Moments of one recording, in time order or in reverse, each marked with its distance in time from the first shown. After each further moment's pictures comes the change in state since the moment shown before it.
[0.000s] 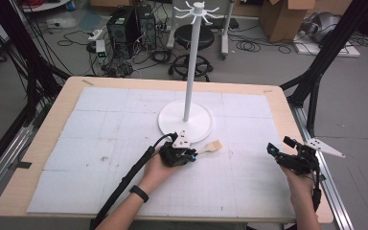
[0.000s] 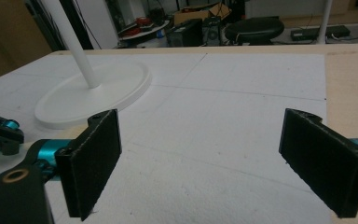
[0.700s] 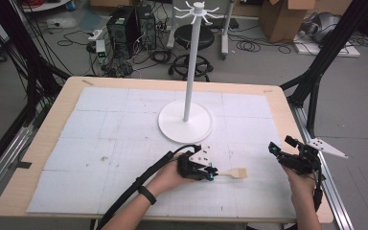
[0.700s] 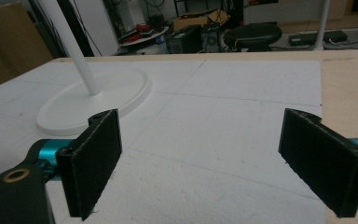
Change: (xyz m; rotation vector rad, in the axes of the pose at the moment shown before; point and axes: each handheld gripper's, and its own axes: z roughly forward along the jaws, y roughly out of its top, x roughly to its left) left arm -0.047 0.026 0.032 0.014 -0.318 0.252; right arm -0.001 0.002 -0.004 -0.019 -0.003 0.005
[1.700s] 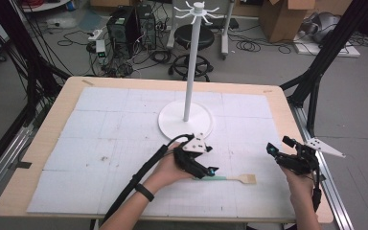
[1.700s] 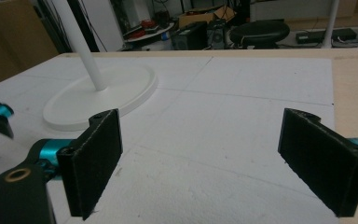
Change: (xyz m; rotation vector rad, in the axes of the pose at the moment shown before) left arm 0.013 0.004 -0.041 -0.132 0.171 -0.139; right arm 0.004 -0.001 0.003 0.010 0.024 -0.011
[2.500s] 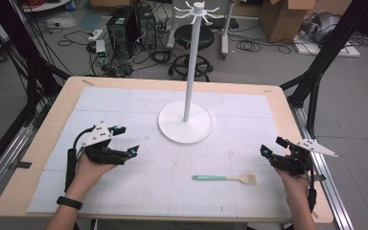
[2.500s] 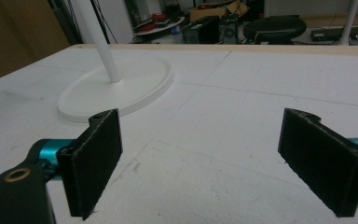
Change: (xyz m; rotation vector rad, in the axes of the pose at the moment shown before) left arm 0.040 -0.097 -0.197 -0.142 0.435 -0.180; right arm 0.014 -0.003 0.008 0.027 0.044 -0.019
